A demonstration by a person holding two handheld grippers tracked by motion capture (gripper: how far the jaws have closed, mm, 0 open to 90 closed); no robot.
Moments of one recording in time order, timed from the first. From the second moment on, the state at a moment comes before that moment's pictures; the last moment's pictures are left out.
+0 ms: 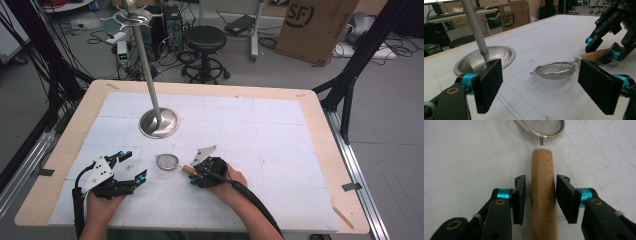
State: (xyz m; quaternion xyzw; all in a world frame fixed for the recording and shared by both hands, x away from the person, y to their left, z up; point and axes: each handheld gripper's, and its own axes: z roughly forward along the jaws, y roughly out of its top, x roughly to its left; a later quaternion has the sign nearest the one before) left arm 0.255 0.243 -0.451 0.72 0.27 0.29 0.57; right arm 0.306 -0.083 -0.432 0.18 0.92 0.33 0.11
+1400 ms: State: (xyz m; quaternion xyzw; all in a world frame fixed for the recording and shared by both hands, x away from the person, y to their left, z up) left arm 0.256 0.241 -0.451 0.72 0.27 0.29 0.57; right arm 0.322 -0.155 -0.424 0.31 0.87 0.33 0.17
